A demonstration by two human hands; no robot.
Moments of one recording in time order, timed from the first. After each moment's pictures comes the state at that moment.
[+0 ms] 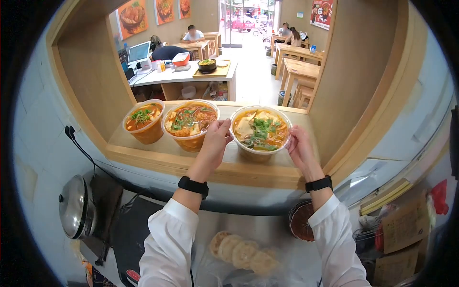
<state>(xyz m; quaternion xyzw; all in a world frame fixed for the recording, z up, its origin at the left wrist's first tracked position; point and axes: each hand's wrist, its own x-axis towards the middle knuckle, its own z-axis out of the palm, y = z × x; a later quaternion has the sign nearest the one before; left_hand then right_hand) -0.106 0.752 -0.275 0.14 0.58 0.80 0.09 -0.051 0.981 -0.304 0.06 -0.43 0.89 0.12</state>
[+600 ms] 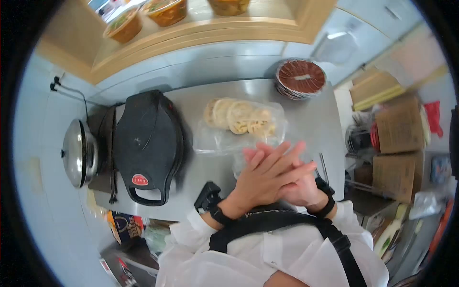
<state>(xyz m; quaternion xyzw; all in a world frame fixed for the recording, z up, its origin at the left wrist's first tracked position) 0.327 0.718 -0.303 0.52 0.79 0.32 -0.11 0.380 0.846 -0.312 0.16 -0.83 0.53 0.07</state>
